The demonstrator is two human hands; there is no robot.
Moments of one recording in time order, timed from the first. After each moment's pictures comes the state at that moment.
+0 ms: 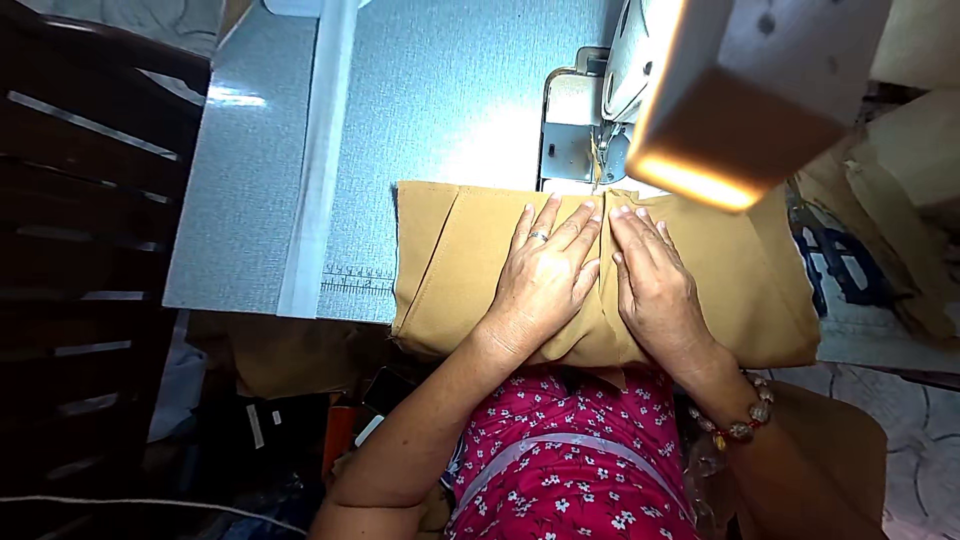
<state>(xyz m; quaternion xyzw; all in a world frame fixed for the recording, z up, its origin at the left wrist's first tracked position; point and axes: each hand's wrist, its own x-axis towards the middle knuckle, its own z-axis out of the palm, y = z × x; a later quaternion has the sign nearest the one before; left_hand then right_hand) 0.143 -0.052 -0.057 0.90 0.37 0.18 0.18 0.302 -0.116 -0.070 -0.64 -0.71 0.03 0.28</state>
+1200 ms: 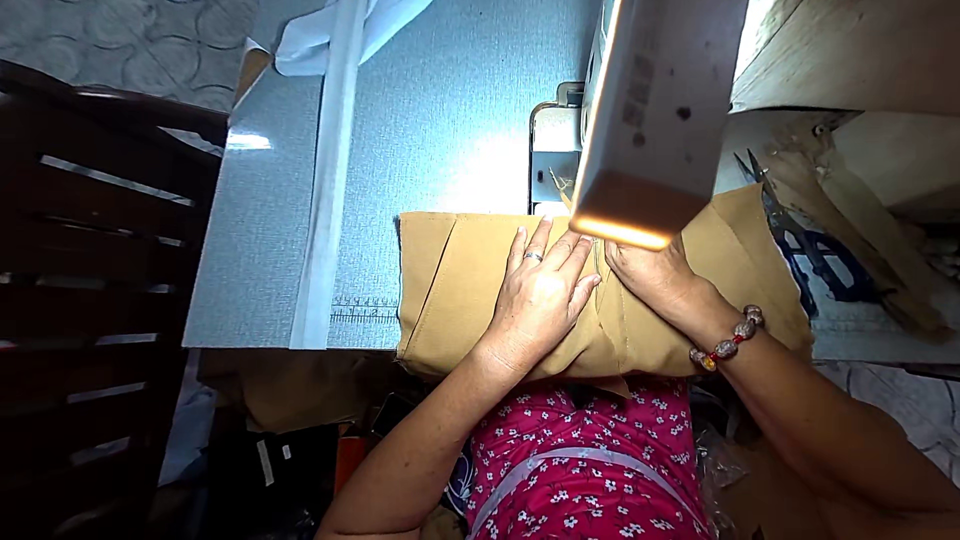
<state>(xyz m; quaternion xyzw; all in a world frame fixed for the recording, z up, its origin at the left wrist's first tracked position) 0.143 -0.050 -0.062 0.90 0.36 0.18 0.15 0.315 -0.074 -0.047 -0.64 -0.72 0.03 0.25</state>
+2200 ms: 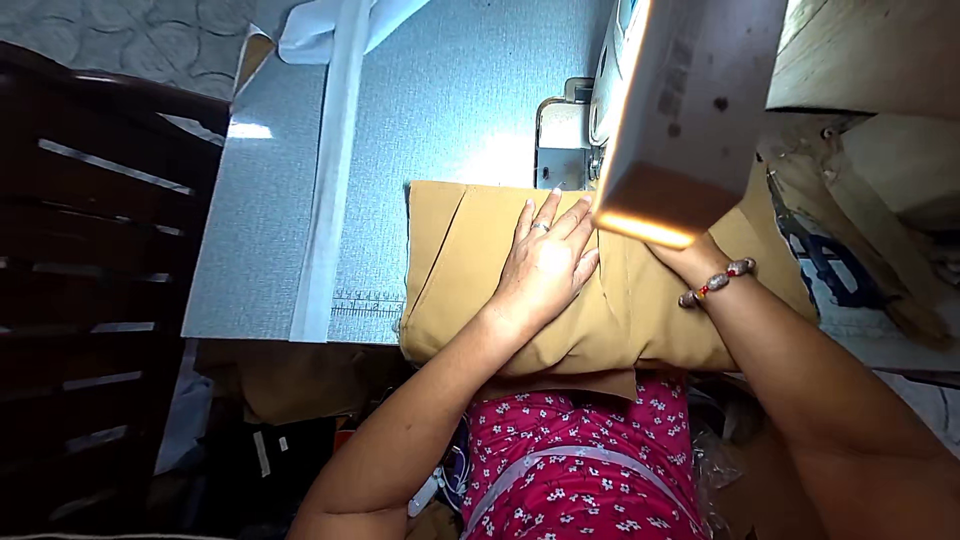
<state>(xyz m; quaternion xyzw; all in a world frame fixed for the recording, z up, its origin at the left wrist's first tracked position) 0.154 -0.023 -0.051 0.90 0.36 0.13 0.20 0.330 -0.035 -0.036 -0.71 -0.62 0.11 0.32</state>
